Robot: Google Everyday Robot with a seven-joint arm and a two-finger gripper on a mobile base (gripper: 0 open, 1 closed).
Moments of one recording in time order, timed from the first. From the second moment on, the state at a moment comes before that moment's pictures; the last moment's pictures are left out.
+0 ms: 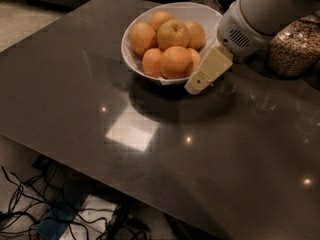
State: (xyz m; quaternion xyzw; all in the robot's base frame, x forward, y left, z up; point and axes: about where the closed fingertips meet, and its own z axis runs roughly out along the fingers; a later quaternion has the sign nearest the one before) arm 0.535 -0.122 0.964 -0.46 0.84 0.02 0.29
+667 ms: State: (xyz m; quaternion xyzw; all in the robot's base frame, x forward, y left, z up) arm 0.557 -0.095 0.959 -0.40 0.85 0.05 0.33
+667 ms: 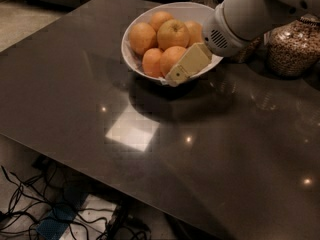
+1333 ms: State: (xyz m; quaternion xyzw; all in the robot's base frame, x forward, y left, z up) arm 0.573 -0.066 0.950 -0.33 0.87 0.04 0.37
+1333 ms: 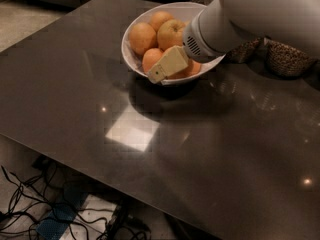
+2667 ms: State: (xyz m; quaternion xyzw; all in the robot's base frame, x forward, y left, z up) arm 0.609 -0.069 0.930 -0.34 0.84 0.04 0.42
